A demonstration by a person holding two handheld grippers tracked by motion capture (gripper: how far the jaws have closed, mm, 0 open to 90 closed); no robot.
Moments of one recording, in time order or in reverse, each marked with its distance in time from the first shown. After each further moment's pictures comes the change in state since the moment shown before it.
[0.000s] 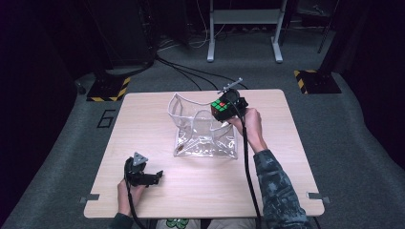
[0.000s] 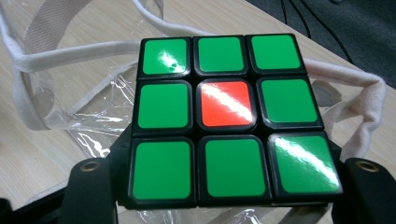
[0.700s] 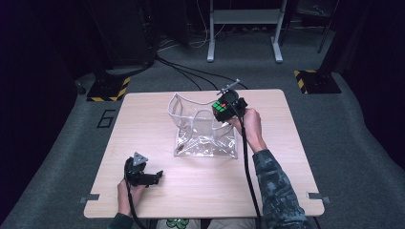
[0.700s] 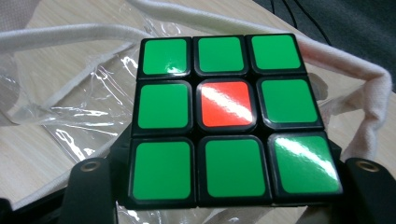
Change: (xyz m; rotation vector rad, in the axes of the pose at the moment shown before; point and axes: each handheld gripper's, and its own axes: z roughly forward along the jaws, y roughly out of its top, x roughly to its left) left arm 0.000 0.000 0.000 0.002 0.001 0.002; right arm 0.001 0.000 0.008 0.033 -0.058 -0.020
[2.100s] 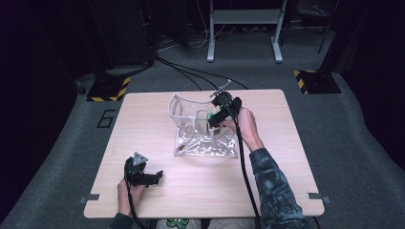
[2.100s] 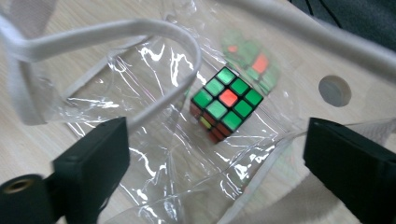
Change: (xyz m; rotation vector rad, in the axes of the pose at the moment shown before) left arm 0.000 0.000 0.000 0.001 0.000 -0.004; right arm 0.012 0.008 0.009 0.062 0.042 -0.060
